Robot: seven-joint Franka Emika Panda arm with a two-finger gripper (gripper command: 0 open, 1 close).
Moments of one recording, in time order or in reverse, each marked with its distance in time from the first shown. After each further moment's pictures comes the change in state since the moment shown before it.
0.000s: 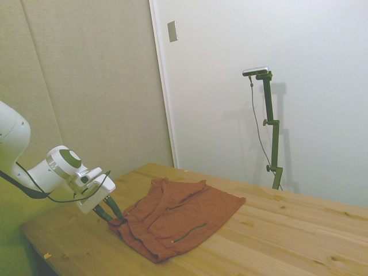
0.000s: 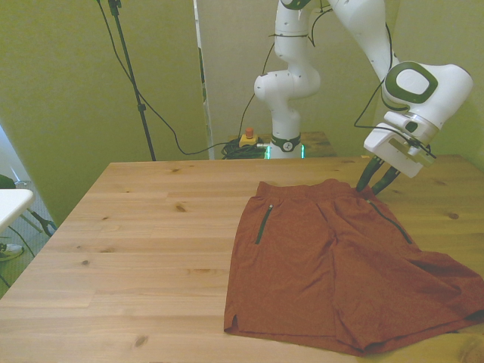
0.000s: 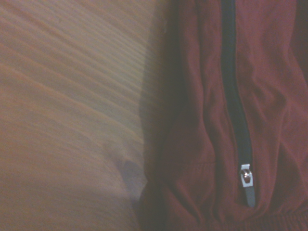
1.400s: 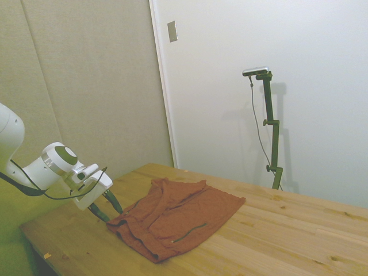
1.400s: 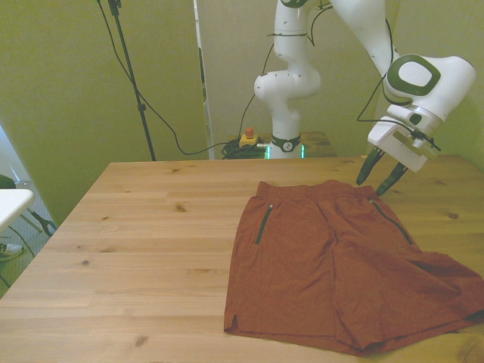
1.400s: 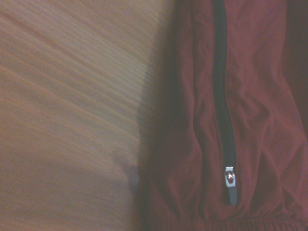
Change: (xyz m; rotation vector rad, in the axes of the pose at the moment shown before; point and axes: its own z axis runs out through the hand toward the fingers) arm 0.000 0.006 -0.018 0.010 0.020 0.006
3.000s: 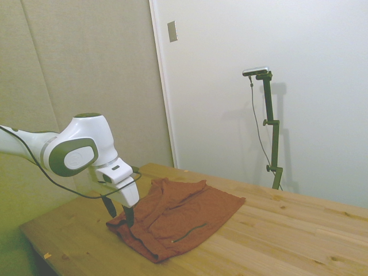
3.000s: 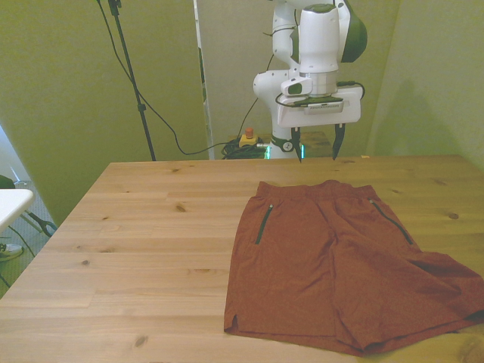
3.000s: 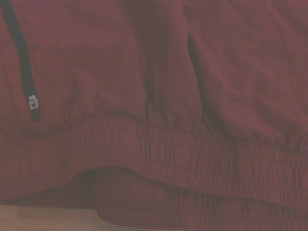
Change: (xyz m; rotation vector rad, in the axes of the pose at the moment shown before) arm 0.093 0.228 0.049 0.430 -0.495 0.340
